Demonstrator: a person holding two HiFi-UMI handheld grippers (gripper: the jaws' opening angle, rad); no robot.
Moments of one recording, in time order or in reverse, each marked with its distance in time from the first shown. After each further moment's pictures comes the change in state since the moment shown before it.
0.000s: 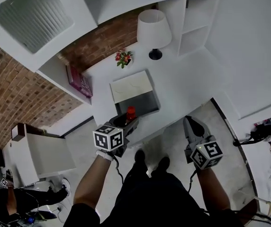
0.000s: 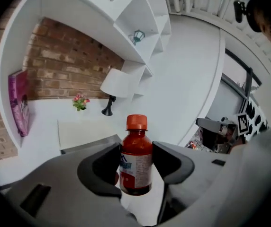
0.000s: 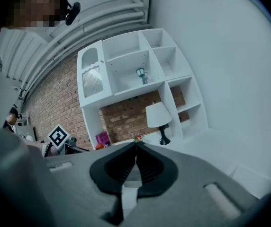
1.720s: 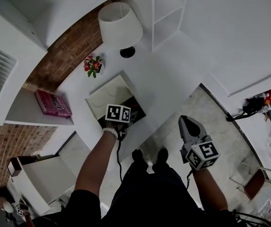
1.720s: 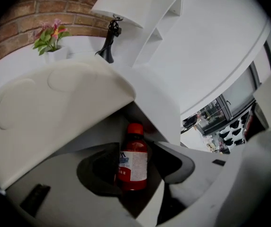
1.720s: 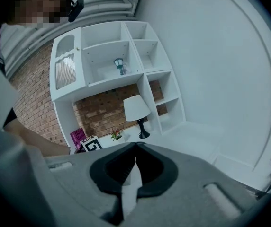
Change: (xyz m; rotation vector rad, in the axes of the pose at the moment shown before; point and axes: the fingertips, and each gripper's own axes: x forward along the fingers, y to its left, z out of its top) left arm 0.203 0.081 -0.073 -0.063 0.602 -0.050; right arm 0.037 -0.064 -0.021 0.082 0.054 -0.256
